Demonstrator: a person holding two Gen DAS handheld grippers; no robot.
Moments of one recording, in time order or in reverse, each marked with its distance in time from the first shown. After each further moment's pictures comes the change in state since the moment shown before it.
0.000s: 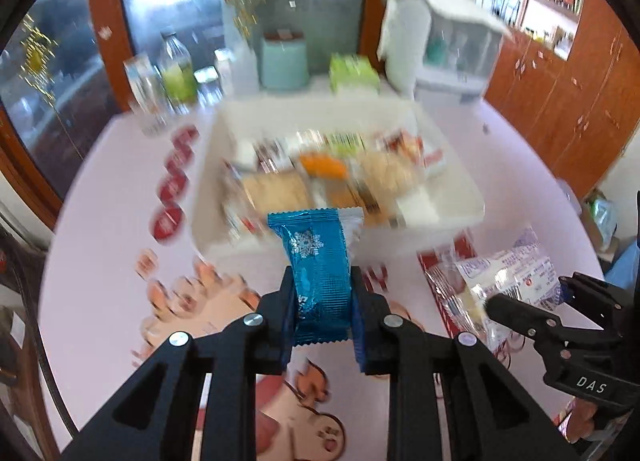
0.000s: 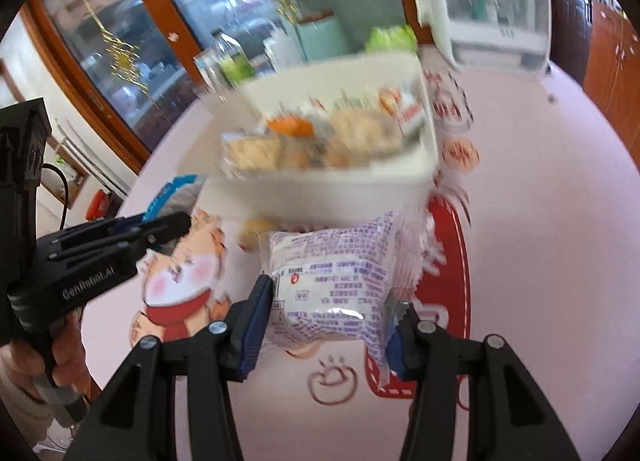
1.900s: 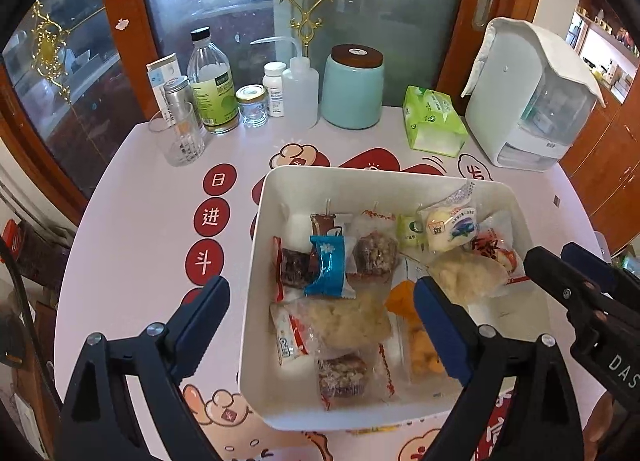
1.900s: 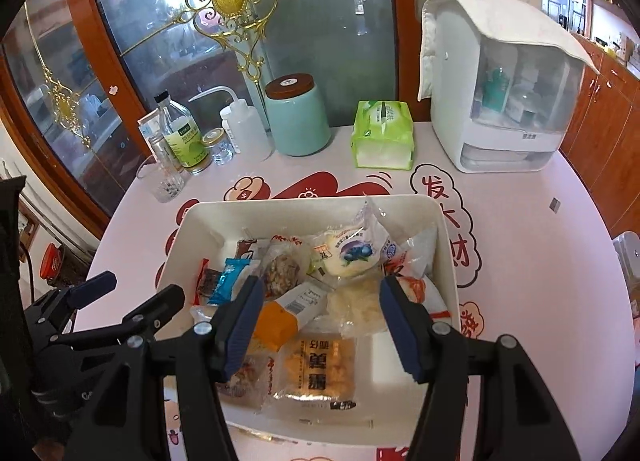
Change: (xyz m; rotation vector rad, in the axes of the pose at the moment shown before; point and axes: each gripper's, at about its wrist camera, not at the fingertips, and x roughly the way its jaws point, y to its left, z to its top) left arm 0.103 0.067 0.131 -0.126 0.063 0.107; right arm 0.072 0.025 0.175 0.058 -0.046 -0.211
